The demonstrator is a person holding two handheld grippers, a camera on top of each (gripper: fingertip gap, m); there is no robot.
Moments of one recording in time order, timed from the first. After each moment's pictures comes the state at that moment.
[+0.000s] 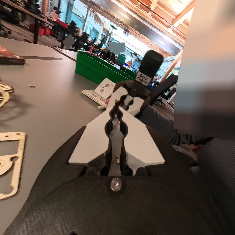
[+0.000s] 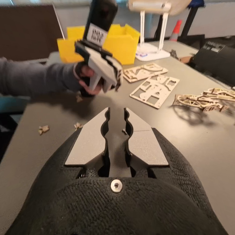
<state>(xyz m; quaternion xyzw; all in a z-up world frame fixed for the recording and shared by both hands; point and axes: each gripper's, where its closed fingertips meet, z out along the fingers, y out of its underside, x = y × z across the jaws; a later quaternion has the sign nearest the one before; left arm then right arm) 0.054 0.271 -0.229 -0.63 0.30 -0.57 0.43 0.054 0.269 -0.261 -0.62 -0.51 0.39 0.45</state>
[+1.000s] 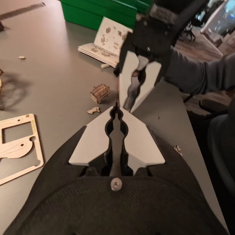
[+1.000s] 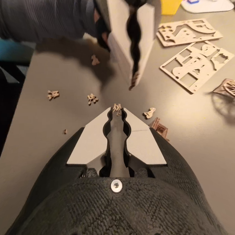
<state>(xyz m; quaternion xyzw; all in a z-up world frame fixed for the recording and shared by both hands) 0.045 0.250 -0.285 -0.69 0.48 -0.42 0.36 0.056 0.230 -0.313 -0.62 -0.64 0.31 0.33</state>
